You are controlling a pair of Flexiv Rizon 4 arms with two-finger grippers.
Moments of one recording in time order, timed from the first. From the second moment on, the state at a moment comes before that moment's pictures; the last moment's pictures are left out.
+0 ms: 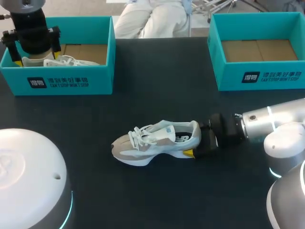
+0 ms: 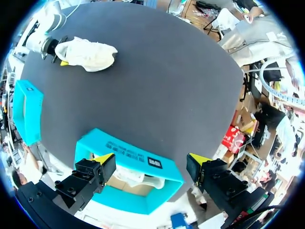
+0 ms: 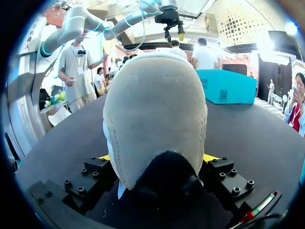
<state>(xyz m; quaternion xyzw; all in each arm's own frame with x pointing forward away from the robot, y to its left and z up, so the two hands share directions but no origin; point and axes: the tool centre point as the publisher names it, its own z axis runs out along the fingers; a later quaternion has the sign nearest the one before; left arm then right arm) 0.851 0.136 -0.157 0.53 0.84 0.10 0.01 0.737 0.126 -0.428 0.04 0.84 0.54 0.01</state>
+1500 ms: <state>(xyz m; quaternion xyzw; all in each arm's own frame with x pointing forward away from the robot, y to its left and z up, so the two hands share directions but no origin) 0.830 0.022 -0.169 0.42 0.91 0.03 0.02 0.737 0.126 -0.428 0.04 0.84 0.54 0.01</state>
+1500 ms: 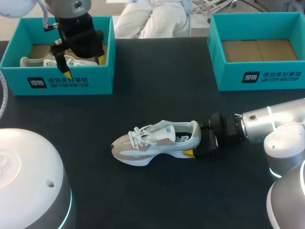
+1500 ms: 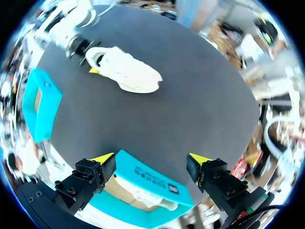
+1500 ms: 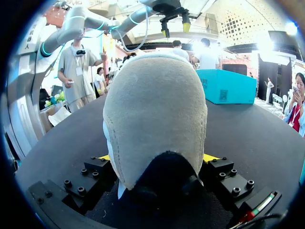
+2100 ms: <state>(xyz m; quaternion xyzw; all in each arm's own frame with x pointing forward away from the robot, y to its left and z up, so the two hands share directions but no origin) 0.812 -0.064 -0.184 0.14 0.99 0.00 0.03 0.737 0.126 -0.428 0.04 0.84 0.54 0.01</state>
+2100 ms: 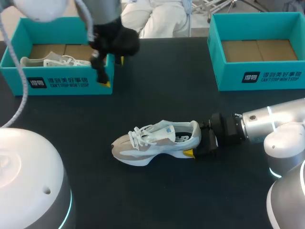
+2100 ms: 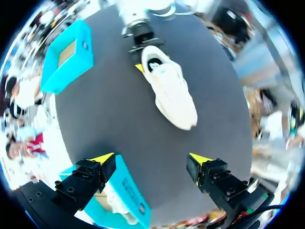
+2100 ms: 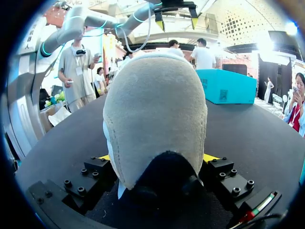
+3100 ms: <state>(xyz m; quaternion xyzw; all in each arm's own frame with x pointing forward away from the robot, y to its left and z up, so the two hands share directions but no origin) 0.771 -0.104 -0.201 -0.35 0.94 -0.04 0.02 0.737 0.126 -0.428 0.04 0.84 0.54 0.01</state>
